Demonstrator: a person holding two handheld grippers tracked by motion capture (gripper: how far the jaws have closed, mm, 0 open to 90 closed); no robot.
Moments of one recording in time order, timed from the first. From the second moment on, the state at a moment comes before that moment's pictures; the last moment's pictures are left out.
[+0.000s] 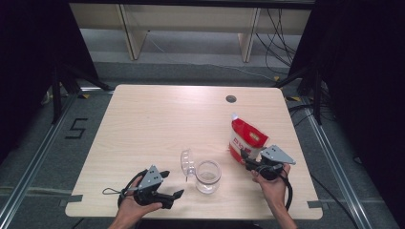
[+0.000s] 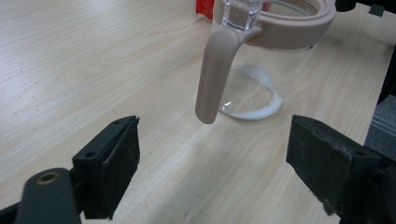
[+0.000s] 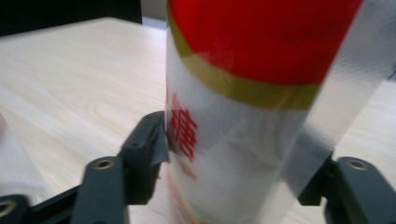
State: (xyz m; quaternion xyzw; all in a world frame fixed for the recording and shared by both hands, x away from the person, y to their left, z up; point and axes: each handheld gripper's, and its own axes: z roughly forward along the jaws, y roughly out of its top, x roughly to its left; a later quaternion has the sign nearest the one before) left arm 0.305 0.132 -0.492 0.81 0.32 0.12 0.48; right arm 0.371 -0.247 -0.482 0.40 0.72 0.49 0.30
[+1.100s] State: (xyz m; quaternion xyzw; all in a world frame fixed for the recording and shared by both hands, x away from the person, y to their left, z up) left arm 0.305 0.130 -0.494 0.82 0.31 0.13 0.47; right arm 0.397 -0.252 -0.499 0.35 0.71 0.55 0.26
